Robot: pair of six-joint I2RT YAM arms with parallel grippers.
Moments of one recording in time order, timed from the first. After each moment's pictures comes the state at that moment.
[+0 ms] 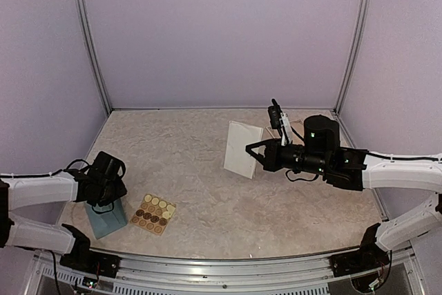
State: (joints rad) left arm -0.40 1.14 0.41 -0.31 -0.40 -0.91; right arm 0.91 1.25 0.78 0.23 -0.09 0.52
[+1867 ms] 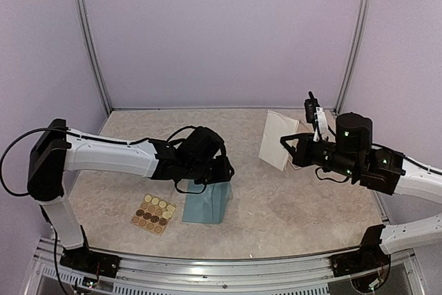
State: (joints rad) left arm -1.02 1.80 1.22 -0.18 -0.17 -0.88; right arm 0.90 0.96 0.77 -0.09 0.19 0.50
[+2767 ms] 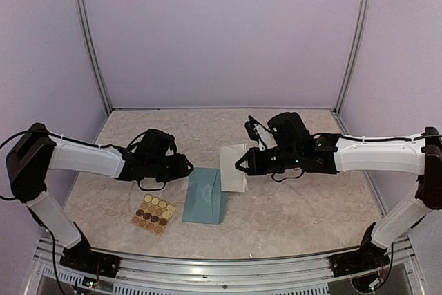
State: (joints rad) left arm -0.72 1.61 0.82 0.04 -0.05 -0.79; right arm 0.90 1.48 1.00 -0.11 -0.15 0.60
